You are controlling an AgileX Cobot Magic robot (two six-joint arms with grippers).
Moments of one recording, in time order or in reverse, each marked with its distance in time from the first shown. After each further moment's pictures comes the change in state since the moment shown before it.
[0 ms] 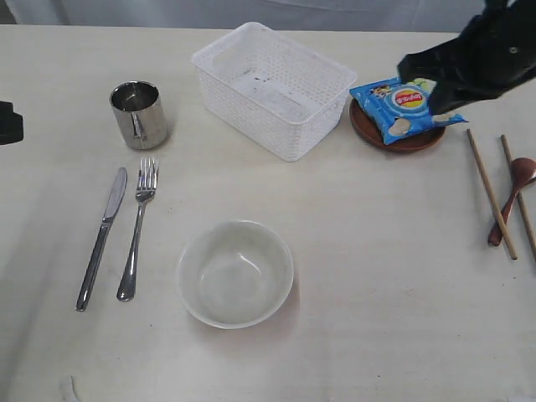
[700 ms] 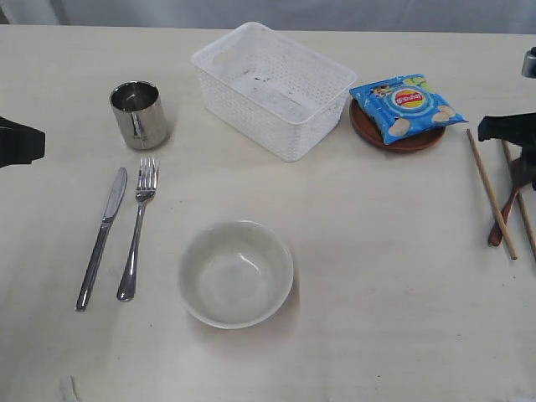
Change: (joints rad) left arm -0.089 0.000 0.025 0.000 -0.017 0.010; right arm -0.286 0.082 0.162 -0.197 0.010 0.274
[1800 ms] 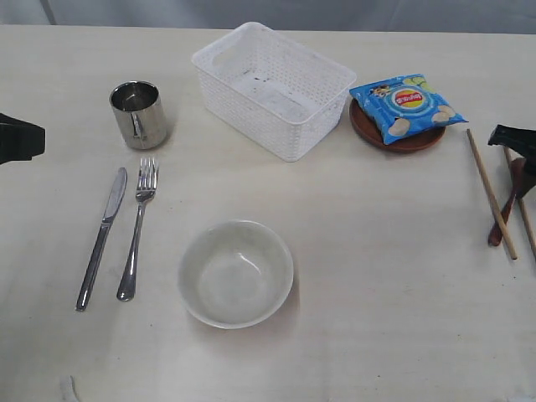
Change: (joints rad) left arm 0.000 0.000 0.003 0.000 -0.021 0.000; right arm -0.129 0.201 -0.025 0.028 -0.151 0.159
